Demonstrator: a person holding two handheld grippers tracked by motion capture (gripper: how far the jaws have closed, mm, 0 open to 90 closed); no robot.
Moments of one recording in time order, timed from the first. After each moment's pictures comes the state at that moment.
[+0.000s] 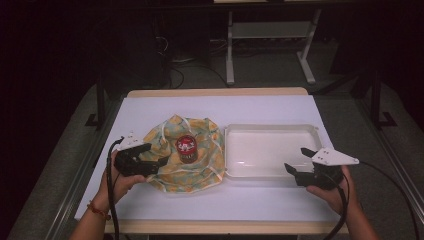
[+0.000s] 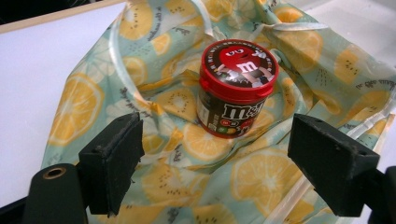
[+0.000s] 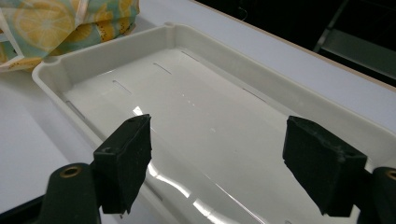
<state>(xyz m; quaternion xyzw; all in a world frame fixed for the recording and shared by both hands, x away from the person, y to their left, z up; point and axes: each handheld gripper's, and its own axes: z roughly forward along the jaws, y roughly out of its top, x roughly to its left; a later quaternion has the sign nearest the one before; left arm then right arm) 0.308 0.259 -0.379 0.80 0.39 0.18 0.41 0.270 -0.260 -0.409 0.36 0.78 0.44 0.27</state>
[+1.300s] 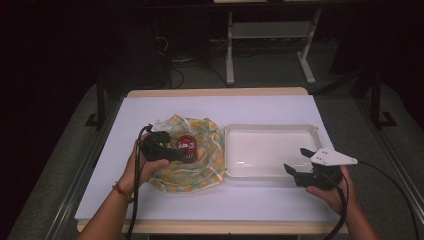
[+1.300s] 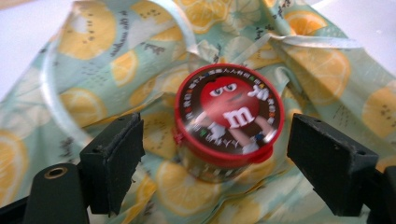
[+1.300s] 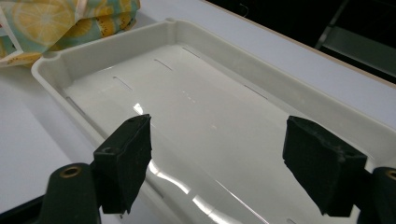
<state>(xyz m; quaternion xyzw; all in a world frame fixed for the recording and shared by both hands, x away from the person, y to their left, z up) 0.355 0.198 -0.382 0.82 0.43 0.15 0.36 0.270 -0.258 -0.410 0.35 0.79 0.43 0.26</state>
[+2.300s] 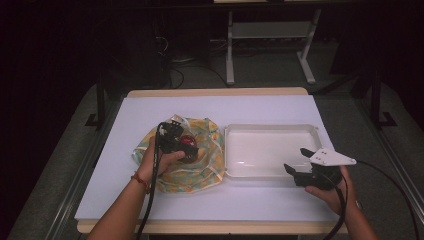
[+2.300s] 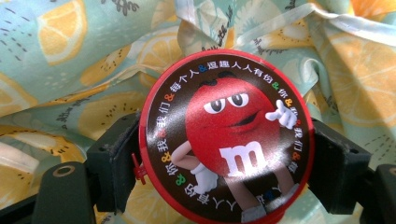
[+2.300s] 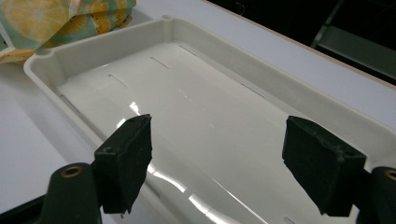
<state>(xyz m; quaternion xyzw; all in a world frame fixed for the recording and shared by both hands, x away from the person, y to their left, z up) 0.388 0.167 -0.400 0.82 0.50 0.07 0.27 0.270 -0.258 -0.411 0.36 0.79 0.42 0.27</state>
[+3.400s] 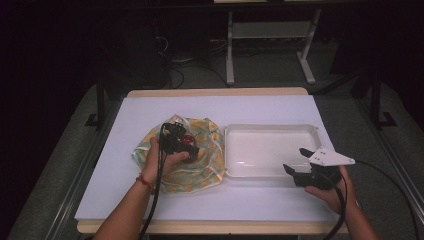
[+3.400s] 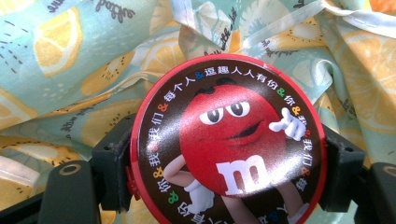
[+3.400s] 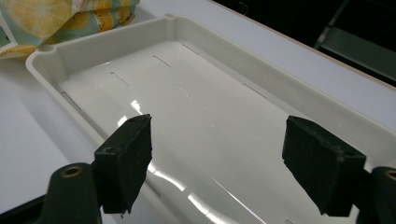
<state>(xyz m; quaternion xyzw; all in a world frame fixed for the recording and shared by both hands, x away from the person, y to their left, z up) 0.386 0.160 -0.404 0.82 0.49 0.11 0.26 0.271 -0.257 -0.411 0.35 0.79 0.42 0.27</state>
